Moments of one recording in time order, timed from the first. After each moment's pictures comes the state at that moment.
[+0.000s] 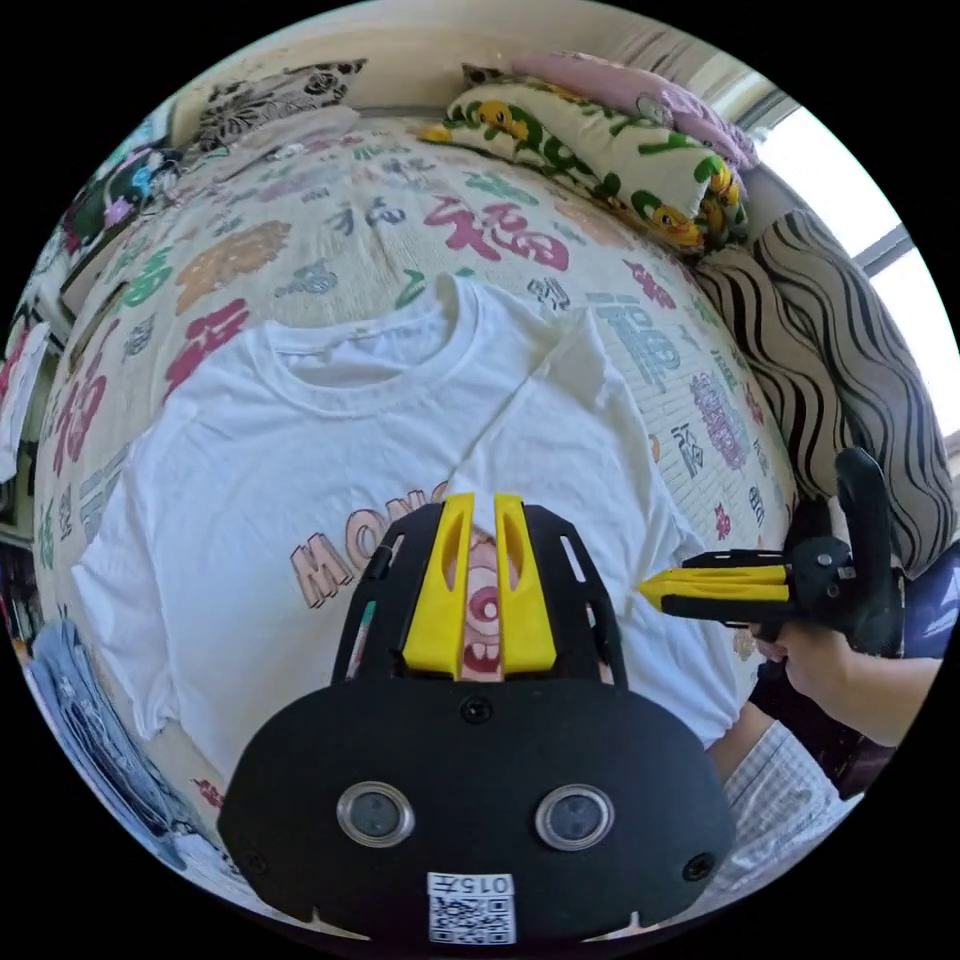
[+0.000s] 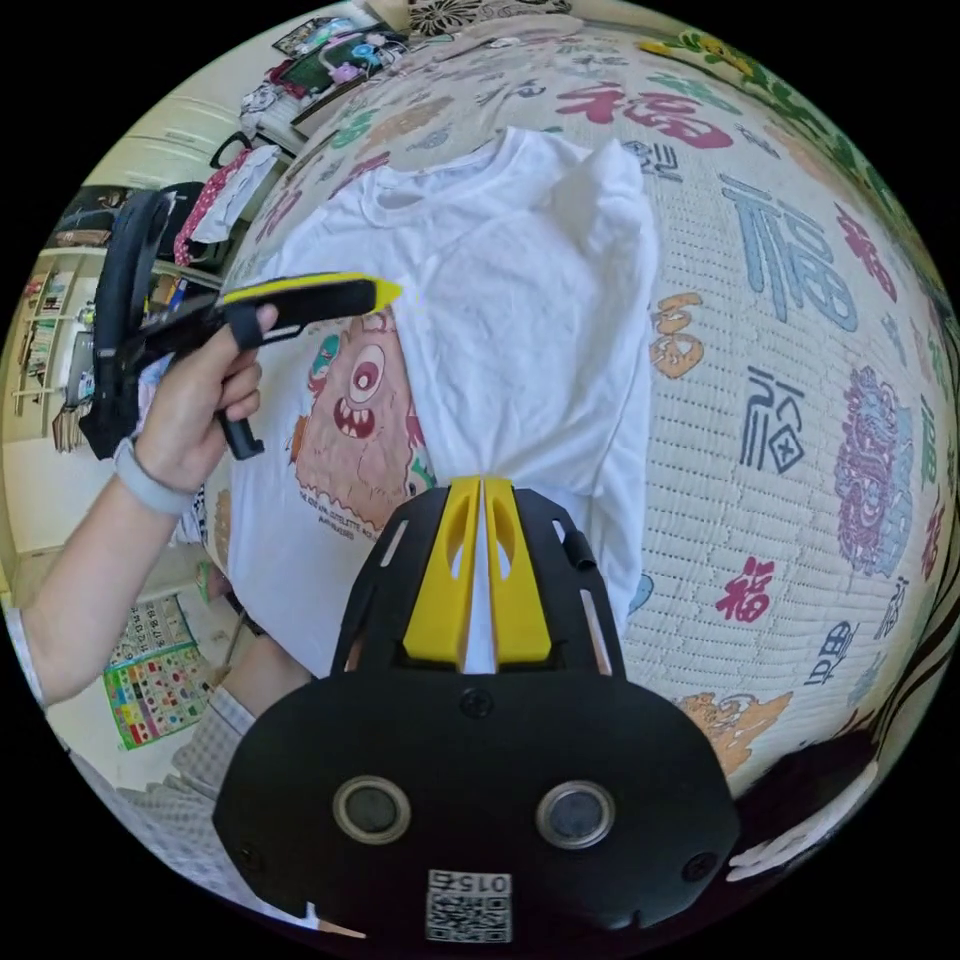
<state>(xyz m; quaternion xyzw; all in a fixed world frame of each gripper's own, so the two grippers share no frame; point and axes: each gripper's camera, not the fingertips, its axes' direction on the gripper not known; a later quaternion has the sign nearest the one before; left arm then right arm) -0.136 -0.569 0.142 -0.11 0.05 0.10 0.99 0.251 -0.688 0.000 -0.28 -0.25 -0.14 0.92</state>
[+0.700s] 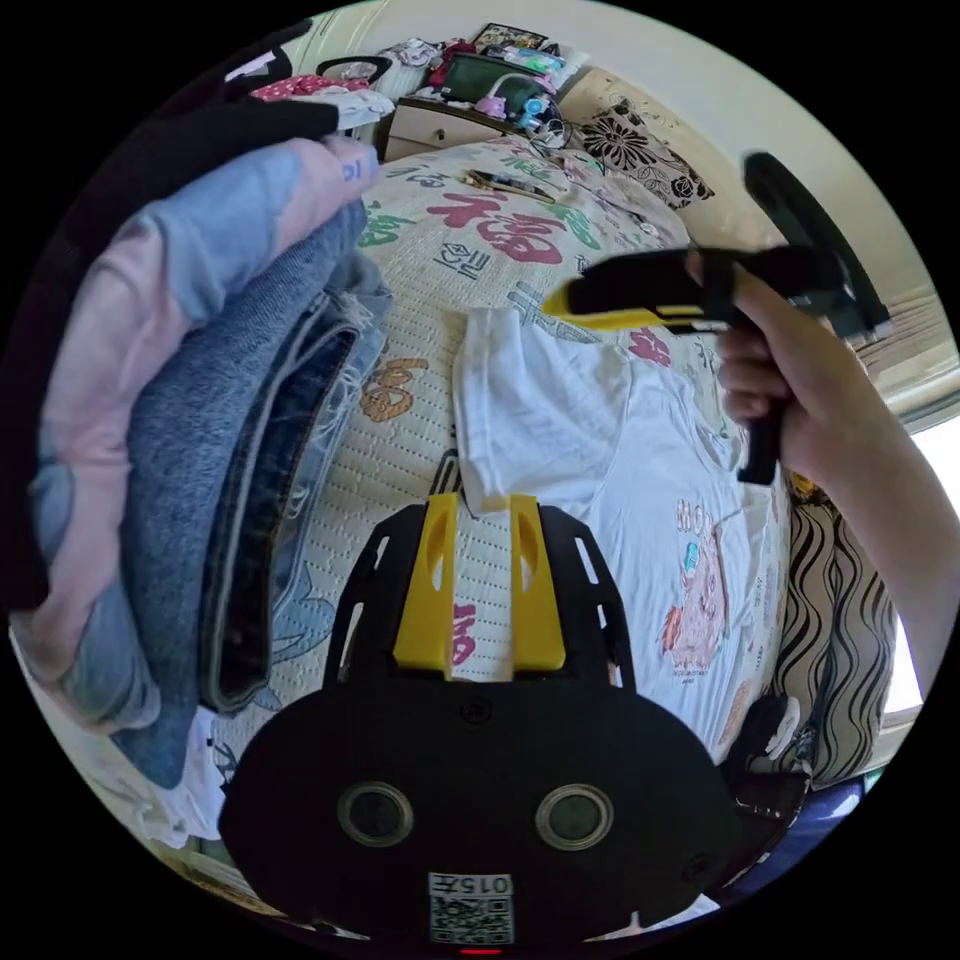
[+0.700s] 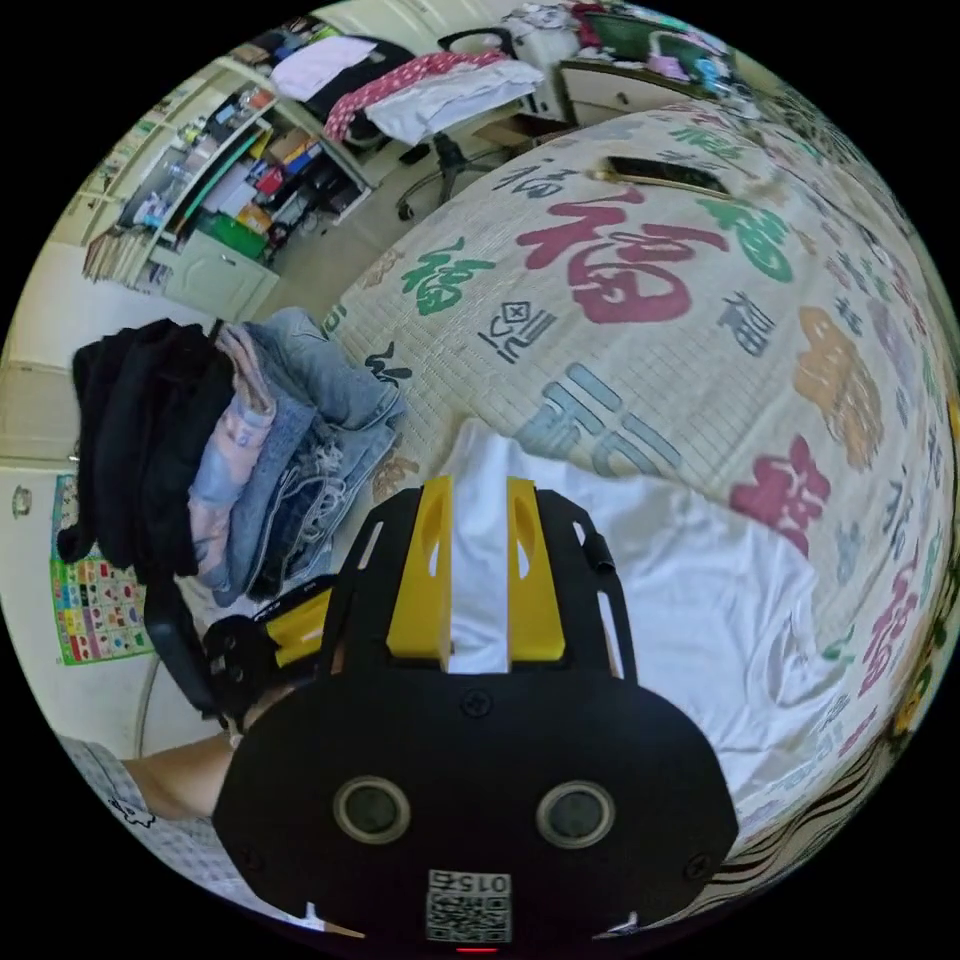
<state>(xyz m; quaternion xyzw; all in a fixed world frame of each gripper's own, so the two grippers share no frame) -0.437 -0.446 0.048 -0.06 0.00 -0.22 0.97 -0.271 -0.838 -0.035 -0.27 -0.24 -0.42 0.83</state>
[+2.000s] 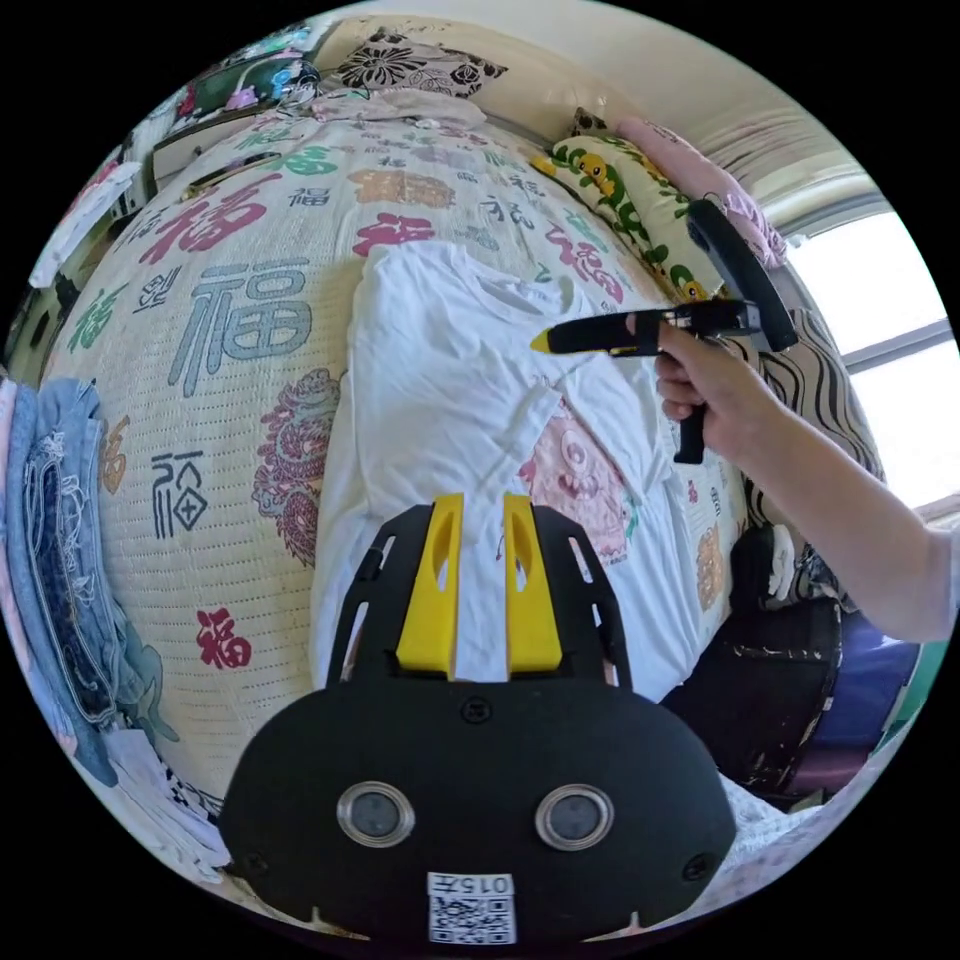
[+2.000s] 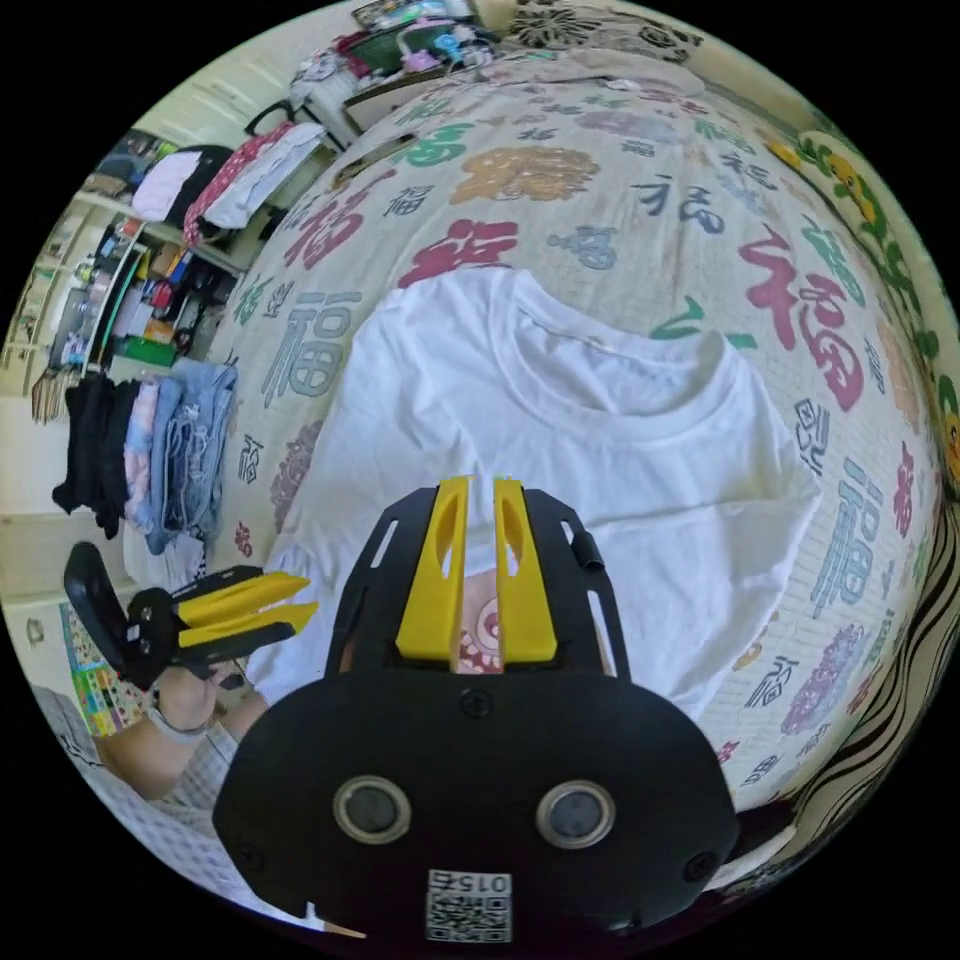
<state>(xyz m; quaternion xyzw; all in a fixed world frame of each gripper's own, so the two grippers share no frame) -0.297 -0.537 0.078 -0.14 0.10 0.00 0.99 -0.072 -0.885 -0.073 -0.28 -0.20 -0.24 0.91</state>
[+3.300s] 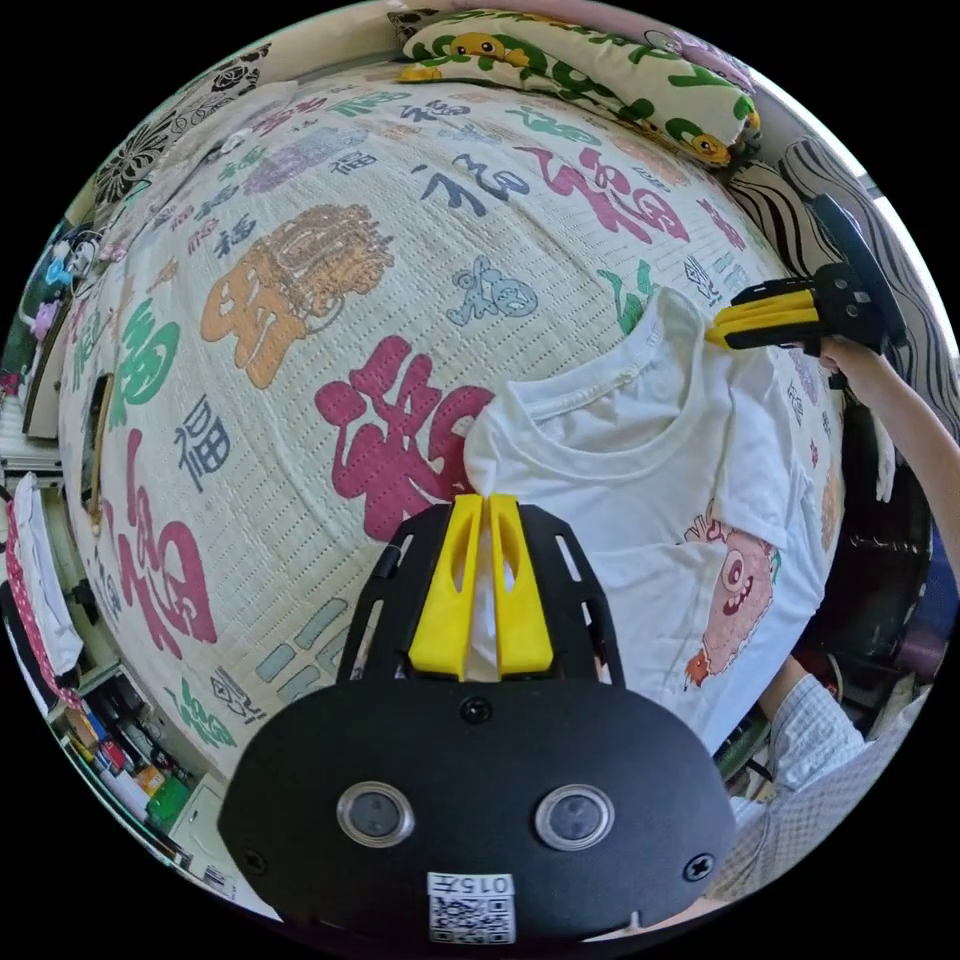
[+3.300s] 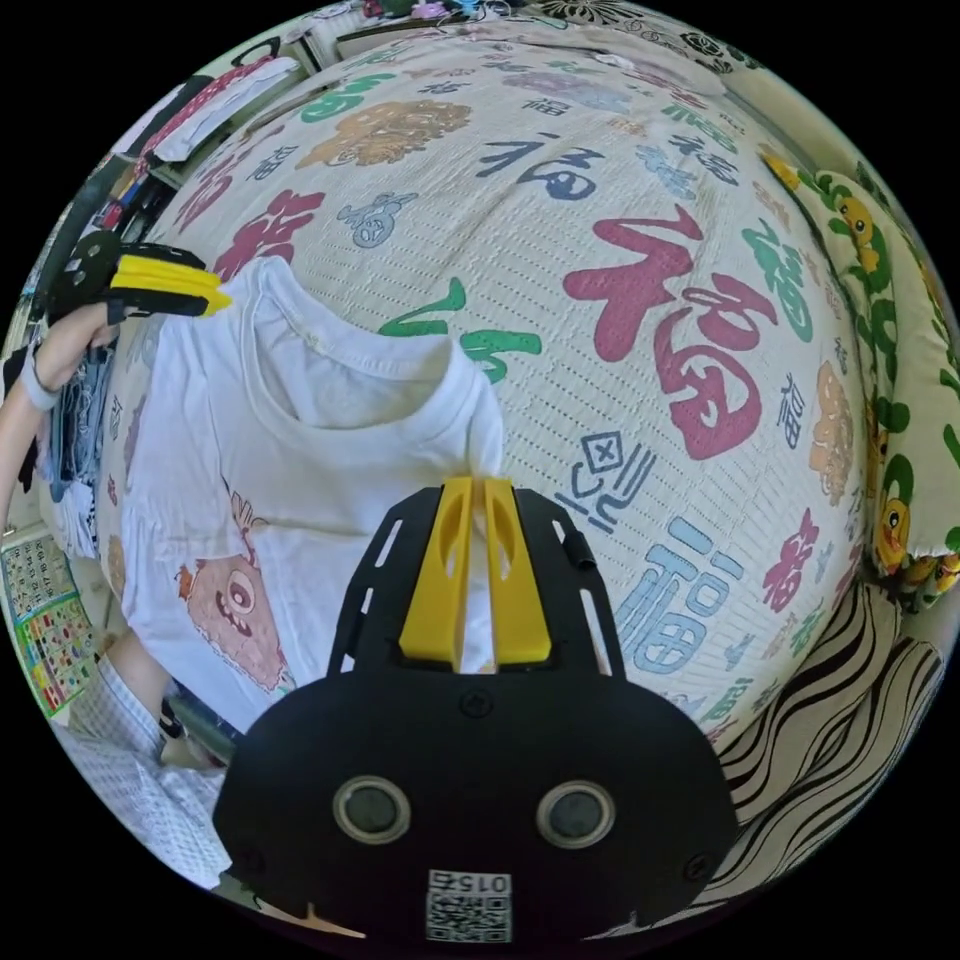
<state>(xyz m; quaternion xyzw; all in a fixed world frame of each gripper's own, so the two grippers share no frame) -0.239 -0.776 0.187 -0.26 -0.02 0.26 0.93 0.105 -0.911 -0.069 -0.27 -0.07 -0.32 0.91</state>
